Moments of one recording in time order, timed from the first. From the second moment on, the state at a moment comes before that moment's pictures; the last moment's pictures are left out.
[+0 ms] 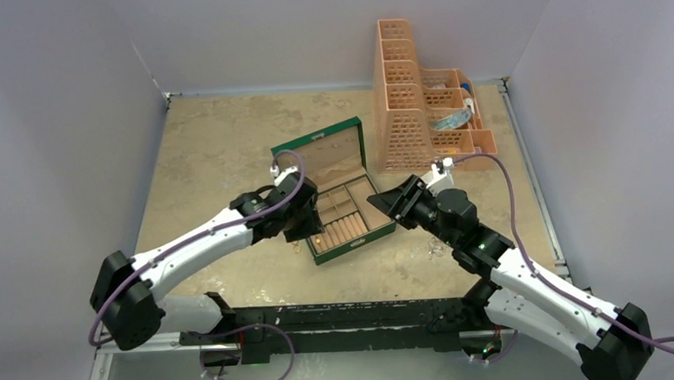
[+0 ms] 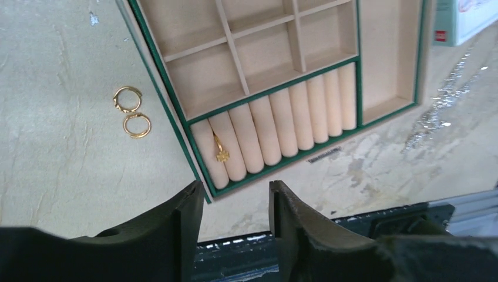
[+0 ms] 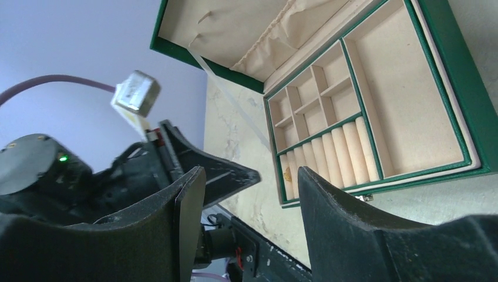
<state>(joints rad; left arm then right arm) -0.83 1.31 0.96 -0.69 -0.14 -0.99 0.69 0.77 0.50 -0.01 0.01 1.15</state>
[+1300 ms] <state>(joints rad) -0.56 1.43 0.74 -0.55 -0.10 -0.85 0.69 0.69 0.48 -0.13 0.00 1.06</state>
